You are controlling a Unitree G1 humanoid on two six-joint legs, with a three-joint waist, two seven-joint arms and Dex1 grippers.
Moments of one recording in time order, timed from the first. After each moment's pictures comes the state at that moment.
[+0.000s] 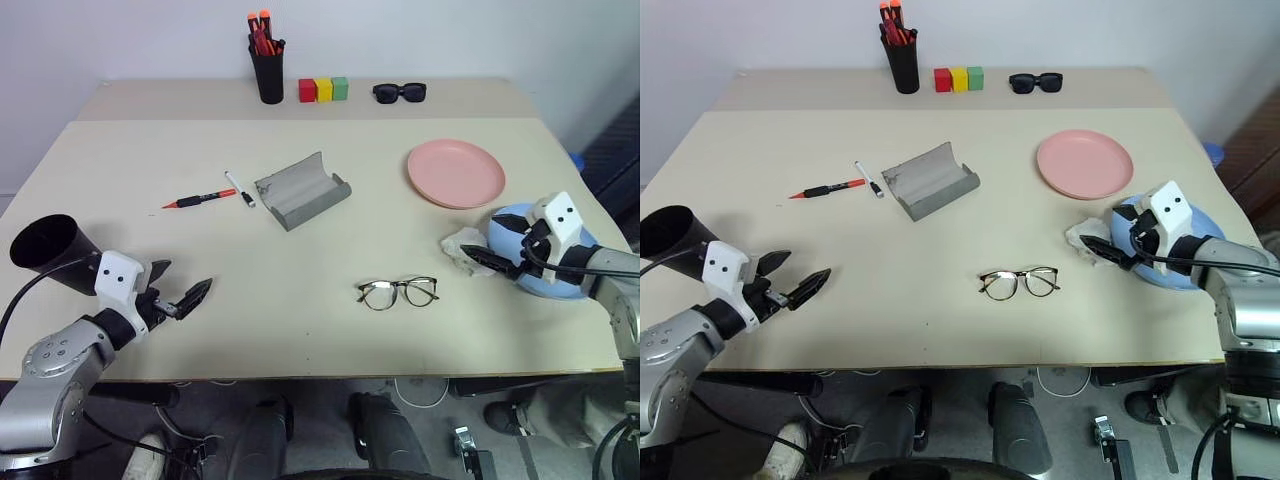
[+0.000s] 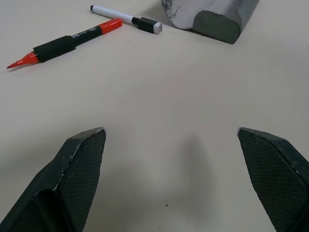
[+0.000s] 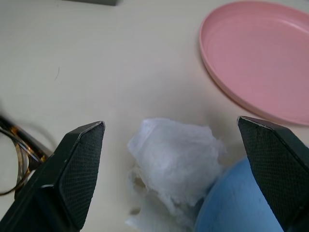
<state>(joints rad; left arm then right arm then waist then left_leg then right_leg) 0.15 0.60 0.37 -0.39 -0.45 0.51 -0.60 -0.28 -0.84 -0.22 0.09 0.33 0.39 0.91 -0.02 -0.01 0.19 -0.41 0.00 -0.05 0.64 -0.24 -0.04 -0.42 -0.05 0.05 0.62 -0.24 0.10</state>
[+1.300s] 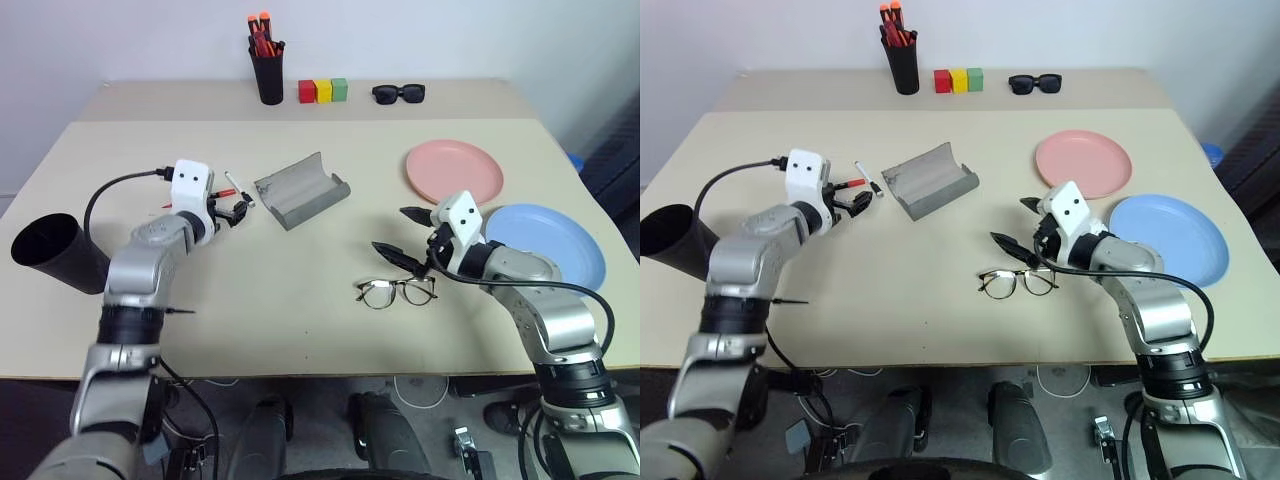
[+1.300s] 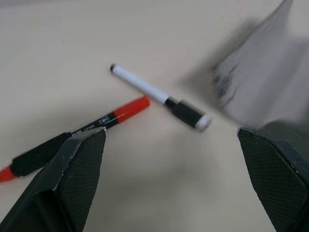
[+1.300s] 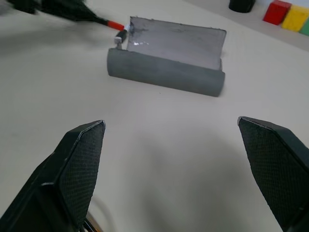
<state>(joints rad) -0.75 0.50 0.03 0.39 -0.23 0.66 -0.38 -0.34 -0.54 0.00 -0.22 0.33 0.48 0.71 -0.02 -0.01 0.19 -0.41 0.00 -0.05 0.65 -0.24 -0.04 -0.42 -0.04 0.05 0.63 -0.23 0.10</state>
